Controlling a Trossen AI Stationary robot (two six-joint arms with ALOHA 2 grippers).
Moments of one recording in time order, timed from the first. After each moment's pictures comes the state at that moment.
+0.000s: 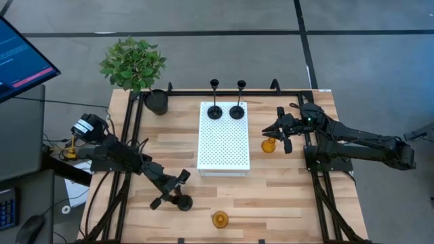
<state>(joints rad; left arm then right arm) -0.52 1.37 0.25 1.06 0.23 -0.11 -0.44 0.67 0.39 0.01 -0.49 -0.05</state>
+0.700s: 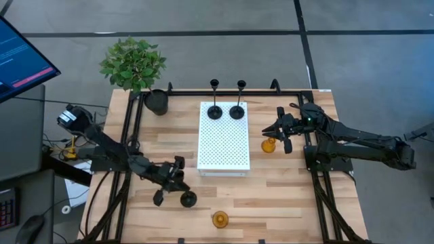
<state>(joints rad) -0.57 1.06 0.30 0.92 -0.20 -0.22 -0.44 0.67 0.39 0.01 -0.49 -0.05</state>
